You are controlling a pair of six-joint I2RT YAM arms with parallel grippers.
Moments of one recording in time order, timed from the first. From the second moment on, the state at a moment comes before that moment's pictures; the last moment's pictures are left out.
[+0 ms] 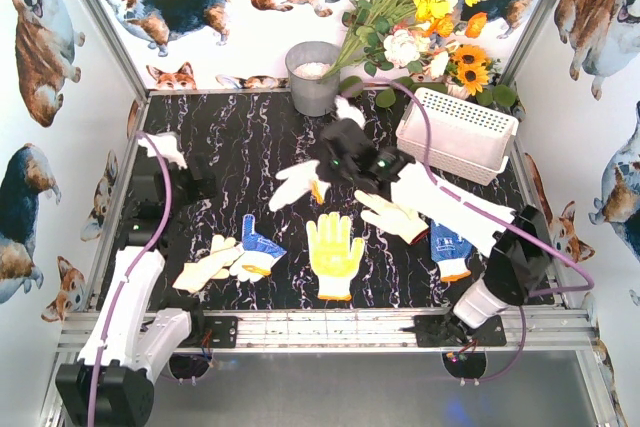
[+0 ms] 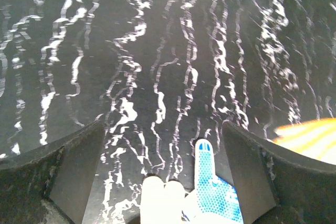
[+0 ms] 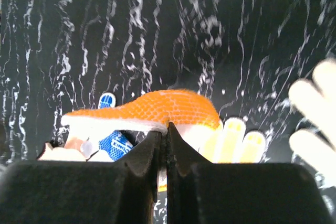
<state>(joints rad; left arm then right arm) -0.01 0.83 0.73 -0.34 -0.04 -0.22 0.81 1.59 1.42 -0.51 0.24 0.64</state>
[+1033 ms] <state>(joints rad) -0.81 1.06 0.68 -0.05 0.06 -0.24 0.69 1.45 1.01 -0.15 -0.08 1.15</state>
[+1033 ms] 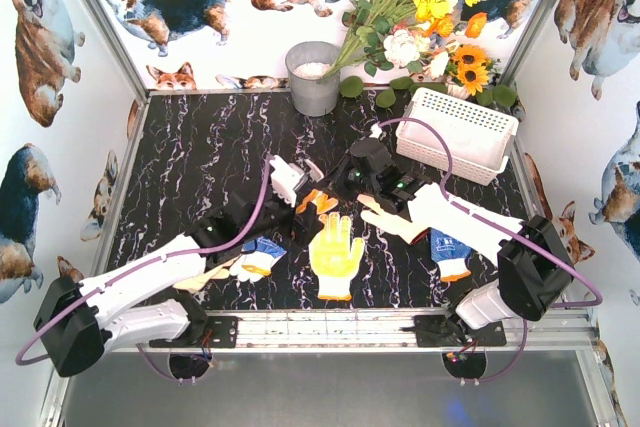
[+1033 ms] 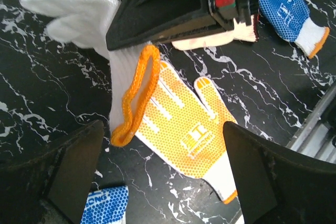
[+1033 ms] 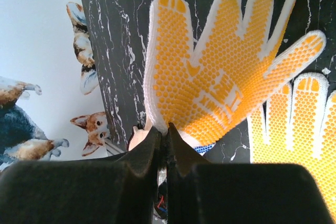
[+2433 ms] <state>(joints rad) -0.85 1.03 0.78 -0.18 -0.03 -0.12 0.69 1.42 0.93 -0.02 -0.27 1.16</state>
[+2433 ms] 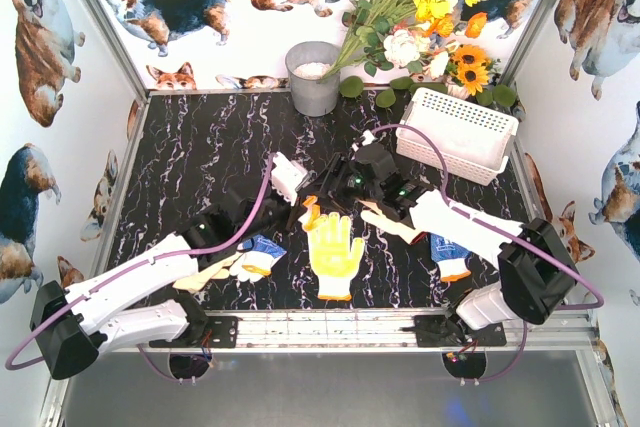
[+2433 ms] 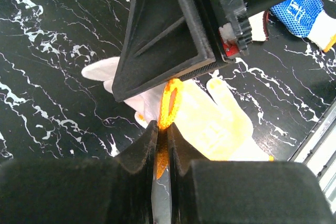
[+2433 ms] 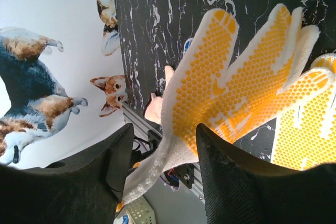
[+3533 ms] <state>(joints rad) -0.86 1.18 1.01 -0.30 -0.09 0.06 0.60 1.57 0.91 0.07 -0.35 1.16</state>
